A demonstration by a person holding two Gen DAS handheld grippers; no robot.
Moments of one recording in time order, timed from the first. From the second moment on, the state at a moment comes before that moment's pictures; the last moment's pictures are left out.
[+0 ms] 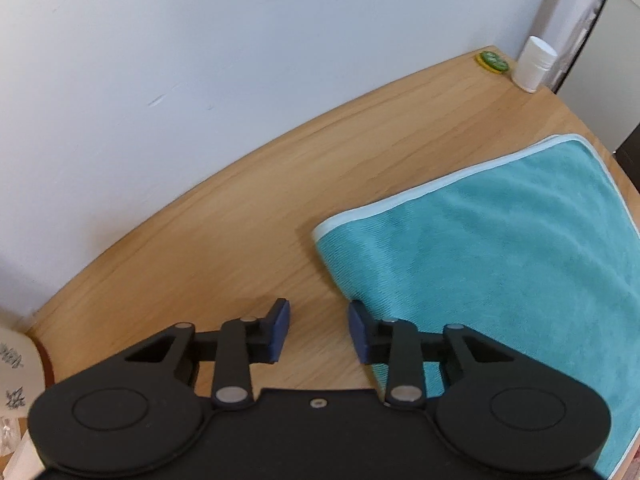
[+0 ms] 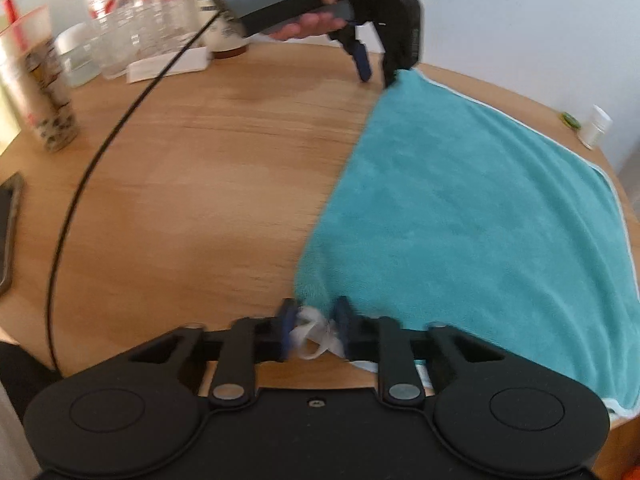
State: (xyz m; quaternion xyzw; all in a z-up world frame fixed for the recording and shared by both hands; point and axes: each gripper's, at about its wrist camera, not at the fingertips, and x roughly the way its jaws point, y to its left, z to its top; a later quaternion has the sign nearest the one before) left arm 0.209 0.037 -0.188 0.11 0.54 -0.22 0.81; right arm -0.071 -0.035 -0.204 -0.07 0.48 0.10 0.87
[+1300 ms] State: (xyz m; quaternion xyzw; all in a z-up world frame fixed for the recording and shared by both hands) left arm 0.158 0.089 -0.163 0.08 0.54 -0.21 0.81; right arm -0.107 -0.121 -0.175 0.07 0.46 0.00 0.89
